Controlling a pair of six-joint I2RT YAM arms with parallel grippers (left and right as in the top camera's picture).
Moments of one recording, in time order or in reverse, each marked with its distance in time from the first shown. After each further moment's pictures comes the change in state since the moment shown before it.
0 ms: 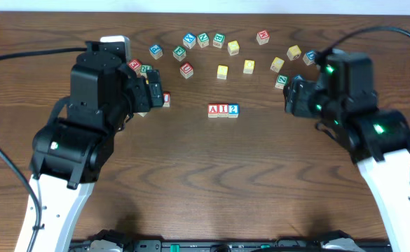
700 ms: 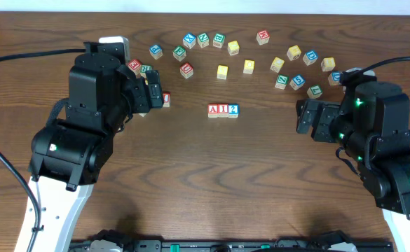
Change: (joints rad) left arm 0.000 -0.003 0.000 -0.002 0.000 0.000; right arm -0.002 -0.181 0.000 -0.121 0.073 -0.003
